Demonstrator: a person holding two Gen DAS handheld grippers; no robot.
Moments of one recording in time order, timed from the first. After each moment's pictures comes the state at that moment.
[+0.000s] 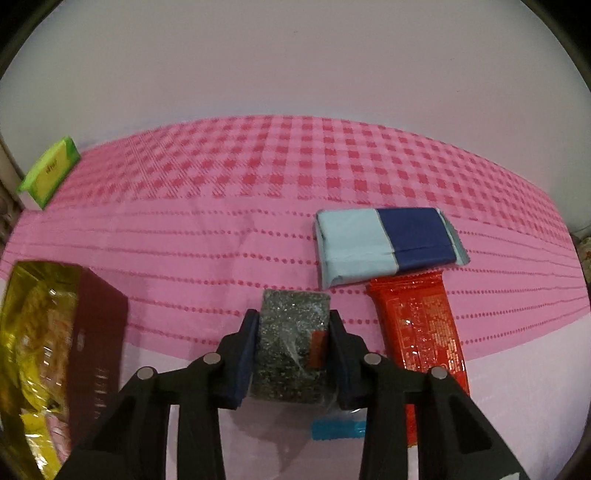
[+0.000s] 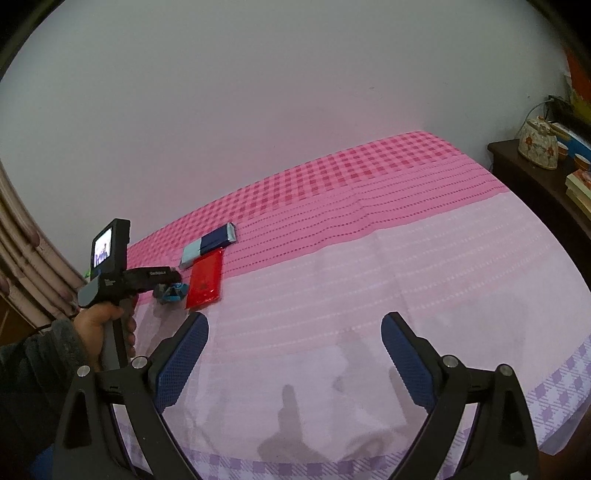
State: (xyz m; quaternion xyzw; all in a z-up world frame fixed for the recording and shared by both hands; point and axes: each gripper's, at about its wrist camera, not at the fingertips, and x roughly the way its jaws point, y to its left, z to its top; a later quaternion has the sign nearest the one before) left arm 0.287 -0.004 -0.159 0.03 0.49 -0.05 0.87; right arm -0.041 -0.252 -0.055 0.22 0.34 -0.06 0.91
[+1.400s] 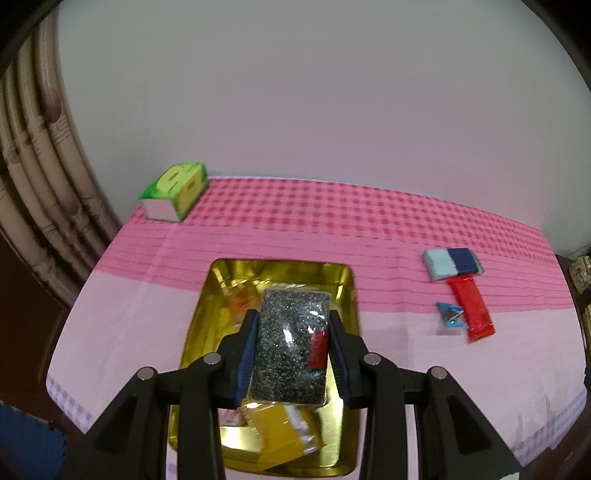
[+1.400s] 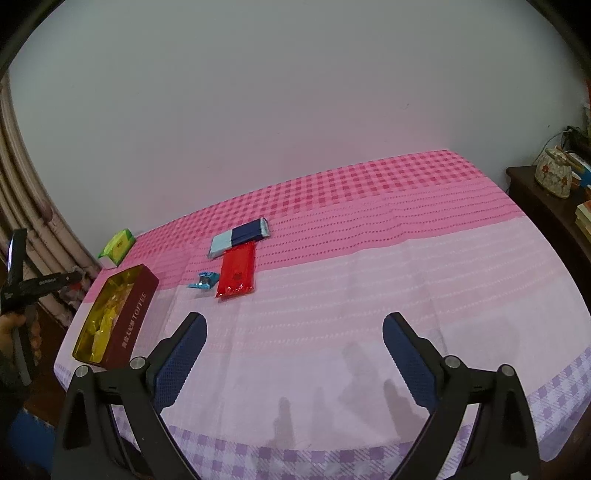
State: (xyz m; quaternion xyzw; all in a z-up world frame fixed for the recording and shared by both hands) left arm 0.182 0.185 -0.027 0.02 0.43 -0.01 0.90; right arm -0.048 -0.213 -0.032 0.18 0.34 -0.03 0.92
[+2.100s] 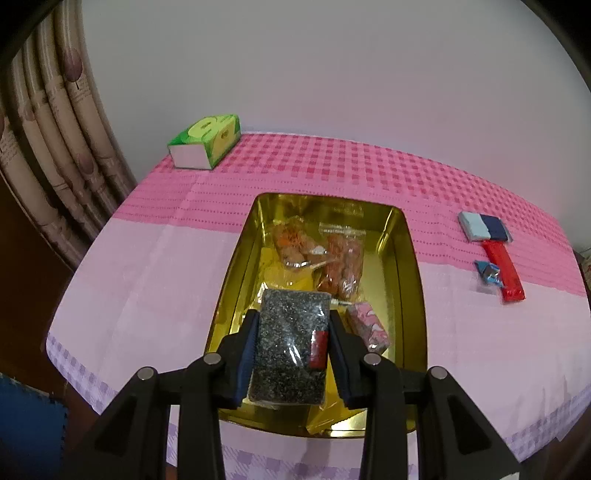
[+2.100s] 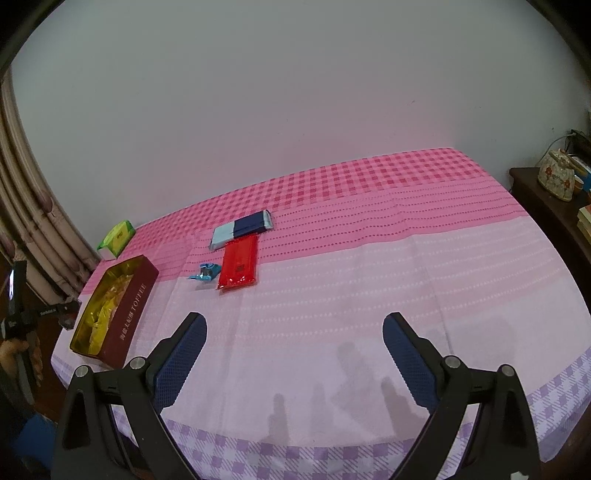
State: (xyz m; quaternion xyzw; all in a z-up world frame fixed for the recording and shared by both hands) left arm 0.154 0.229 -0.069 0.00 0.47 0.02 0.88; right arm -0.045 -0.205 -0.036 0.17 0.35 -0.03 0.92
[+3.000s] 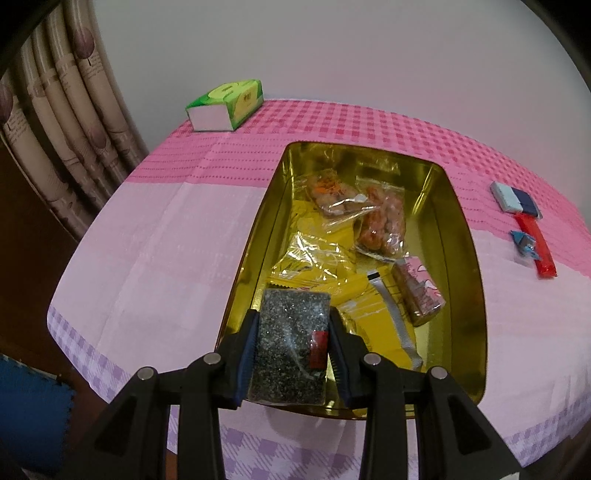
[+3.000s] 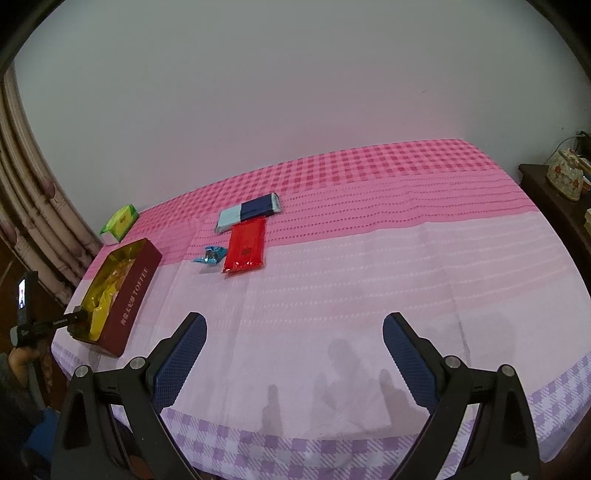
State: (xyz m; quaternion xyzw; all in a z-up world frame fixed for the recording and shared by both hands) left arm 0.145 0.252 -0.113 0.01 0.50 0.05 0.87; right arm -0.040 -0.195 -0.043 0.16 0.37 -0.01 0.91
